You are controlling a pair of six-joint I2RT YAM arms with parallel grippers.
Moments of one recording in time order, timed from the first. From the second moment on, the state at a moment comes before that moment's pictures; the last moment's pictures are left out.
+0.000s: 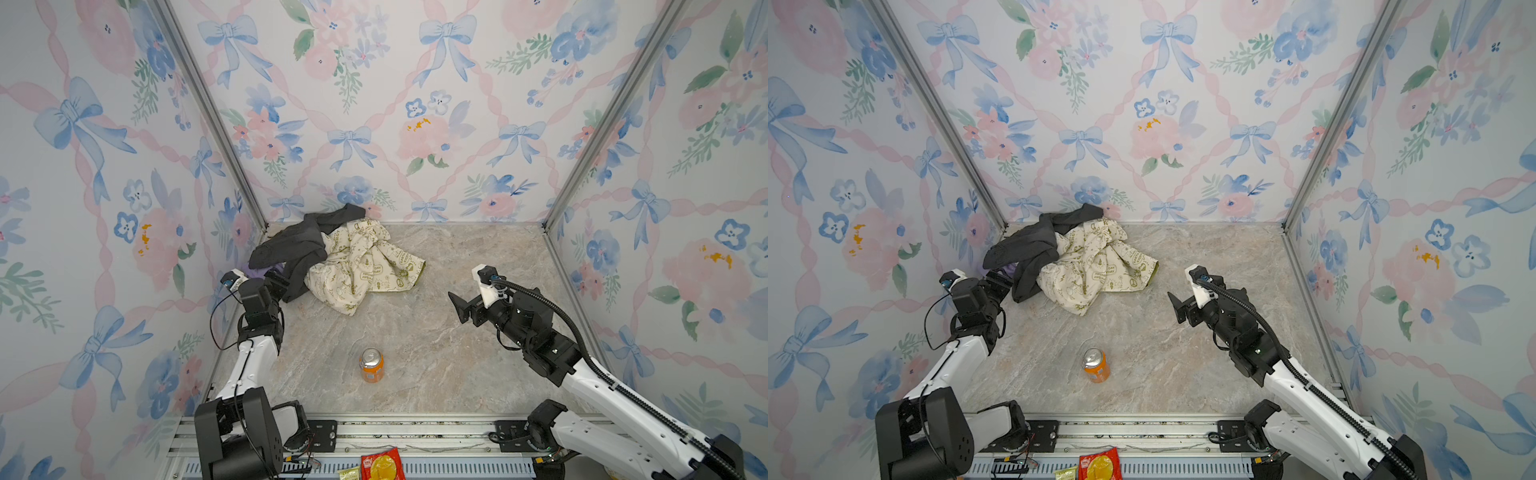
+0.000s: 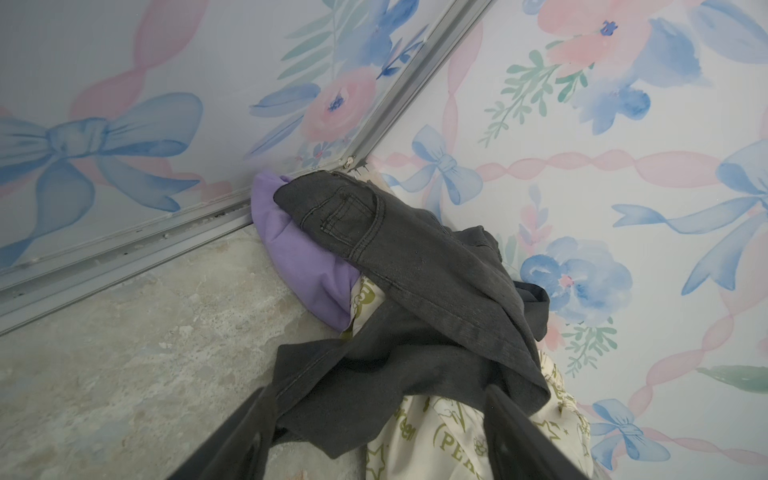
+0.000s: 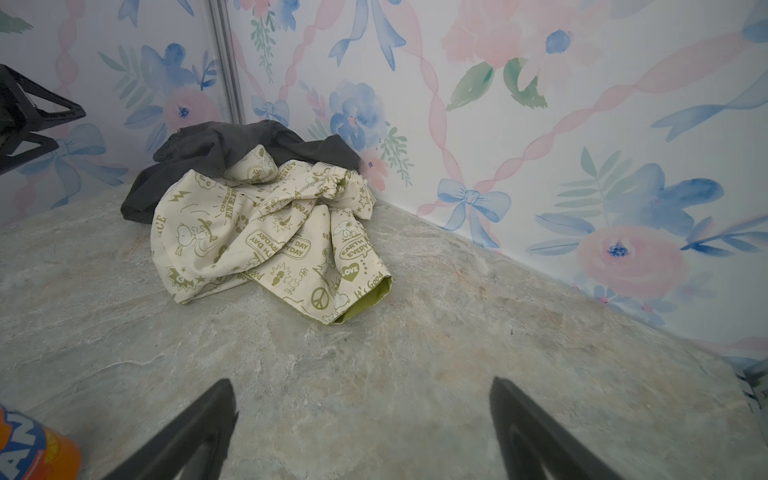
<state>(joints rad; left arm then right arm) 0.30 1.20 0.58 0.27 -0.04 -0.75 0.62 0.88 0.66 -0.01 0.06 -0.10</state>
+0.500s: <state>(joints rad) 0.40 1.61 0.84 0.28 0.13 -0.79 0.62 0.87 0.66 -0.01 -0.02 -0.10</state>
